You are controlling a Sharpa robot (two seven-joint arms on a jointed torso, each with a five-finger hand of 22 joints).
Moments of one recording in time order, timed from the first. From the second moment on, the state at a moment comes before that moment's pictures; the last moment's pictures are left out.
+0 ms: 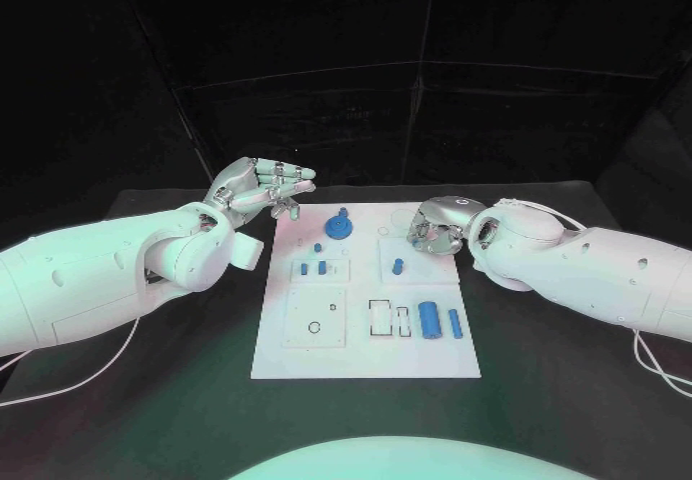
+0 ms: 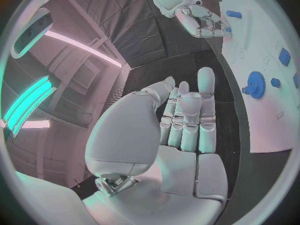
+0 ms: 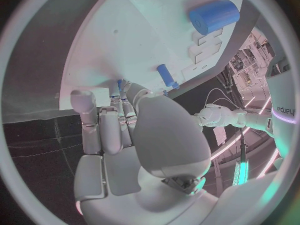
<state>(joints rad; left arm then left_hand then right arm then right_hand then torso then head) 1.24 -0.90 -0.11 1.49 -0.12 -0.24 0.45 1.38 -0.11 0.43 0.03 0.05 1.04 0.17 0.09 0.07 1.16 0.09 0.17 0.10 1.30 0.01 1.14 0.68 0.18 1.19 0.11 0.65 0.81 1.21 -0.66 -0.09 1.31 -1.56 -0.18 -0.10 1.49 -0.03 0.38 0.03 0.15 1.08 0.16 0.08 0.07 1.14 0.09 0.20 0.11 1.47 0.01 1.40 1.29 0.14 1.20 0.11 1.21 0.84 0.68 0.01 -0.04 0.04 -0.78</state>
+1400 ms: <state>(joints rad) 1.24 -0.90 -0.11 1.48 -0.11 -0.23 0.44 1.36 -0.10 0.40 0.05 0.05 1.02 0.19 0.09 0.07 1.14 0.11 0.18 0.10 1.27 0.02 1.11 0.63 0.18 1.18 0.12 0.63 0.79 1.21 -0.76 -0.09 1.44 -1.55 -0.28 -0.14 1.43 -0.06 0.46 0.01 0.12 1.09 0.16 0.07 0.07 1.15 0.09 0.19 0.09 1.47 0.01 1.40 1.28 0.14 1.20 0.11 1.22 0.85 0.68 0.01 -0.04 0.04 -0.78</state>
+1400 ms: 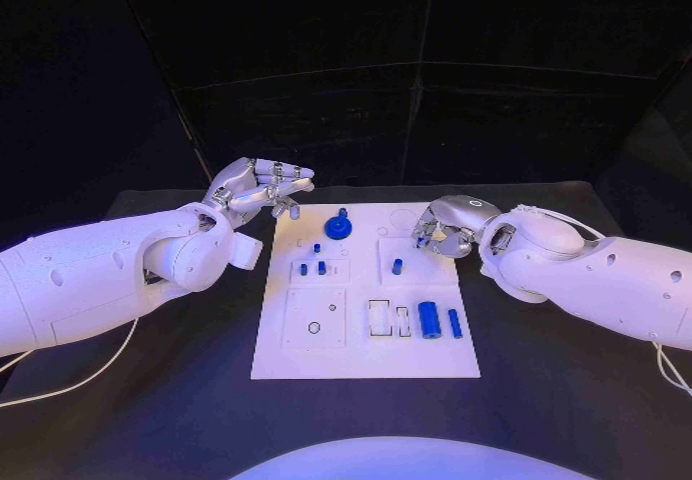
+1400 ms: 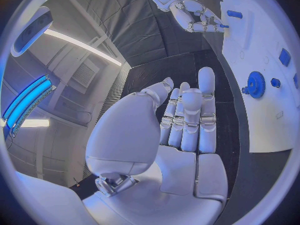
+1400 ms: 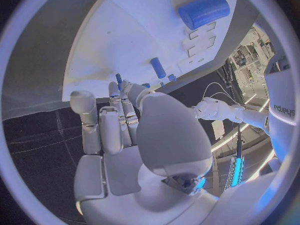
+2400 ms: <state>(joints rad) 1.24 -0.90 -0.11 1.48 -0.11 -0.23 0.45 1.36 -0.10 0.40 0.05 0.05 1.02 0.18 0.09 0.07 1.13 0.11 0.19 0.10 1.27 0.02 1.11 0.63 0.18 1.18 0.12 0.63 0.79 1.21 -0.72 -0.09 1.65 -1.46 -0.39 -0.10 1.43 -0.07 0.48 -0.01 0.12 1.09 0.16 0.07 0.07 1.17 0.08 0.19 0.09 1.47 0.01 1.41 1.29 0.14 1.20 0.10 1.23 0.86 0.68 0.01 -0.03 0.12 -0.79</state>
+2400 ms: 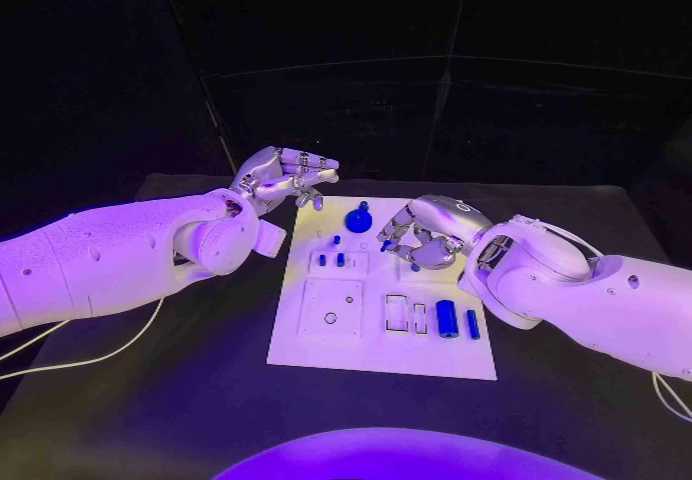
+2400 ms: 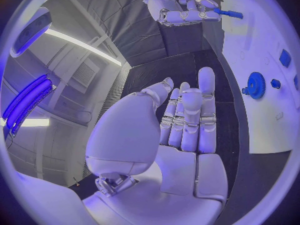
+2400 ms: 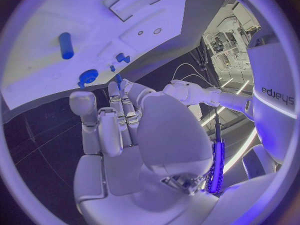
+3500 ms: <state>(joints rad) 1.24 -0.86 -0.11 1.47 -0.11 -0.24 0.45 1.36 -0.10 0.40 0.05 0.05 1.01 0.19 0.09 0.07 1.13 0.11 0.19 0.10 1.26 0.03 1.11 0.63 0.18 1.18 0.12 0.62 0.79 1.11 -0.55 -0.10 1.52 -1.52 -0.33 -0.06 1.42 -0.07 0.48 -0.01 0.12 1.09 0.16 0.07 0.07 1.16 0.08 0.19 0.09 1.47 0.01 1.42 1.30 0.14 1.20 0.10 1.23 0.86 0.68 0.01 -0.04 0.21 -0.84</state>
